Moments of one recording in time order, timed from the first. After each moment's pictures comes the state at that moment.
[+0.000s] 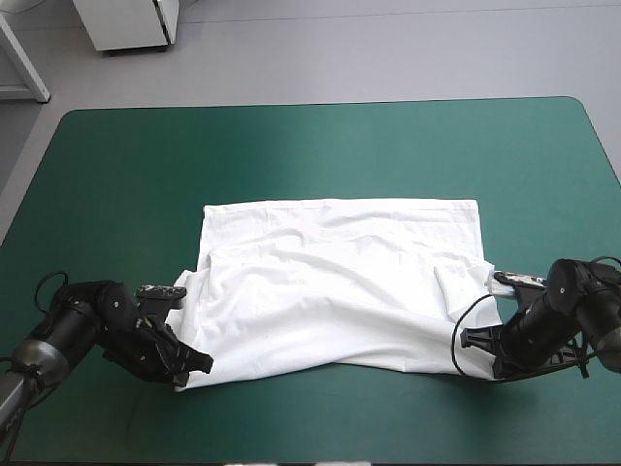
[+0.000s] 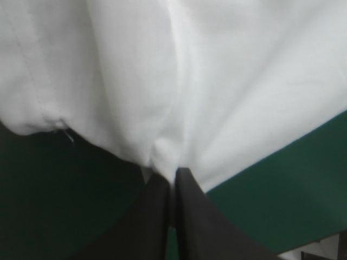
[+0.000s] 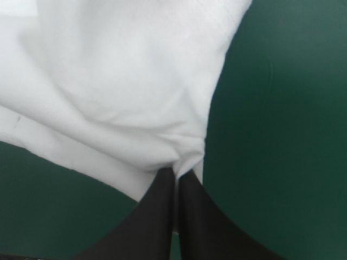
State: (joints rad) left arm -0.18 1.20 -0.68 -0.27 1.12 0.14; right arm 0.03 1.22 -0.76 0.19 1.20 0.02
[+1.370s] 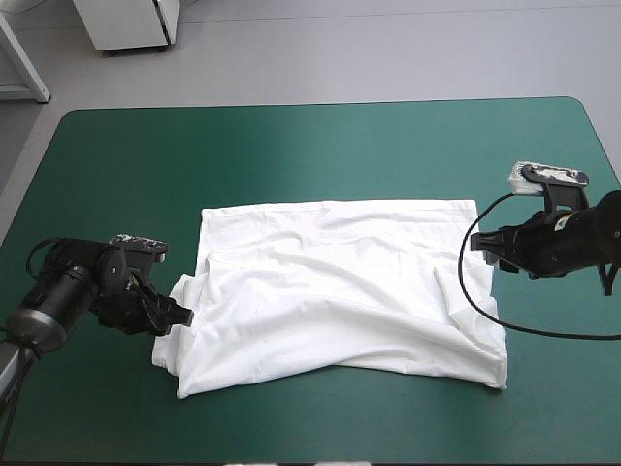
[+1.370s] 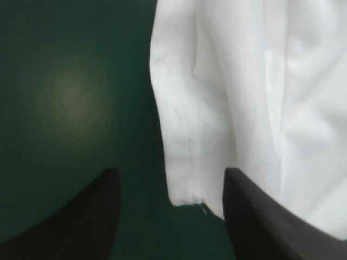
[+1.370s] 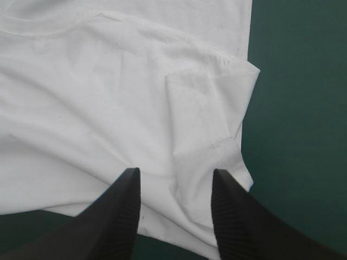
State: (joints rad) left arm -0.18 1.26 -0.91 0.03 1.12 0.01; right arm 0.03 1.17 -1.26 0.21 1.25 0.03
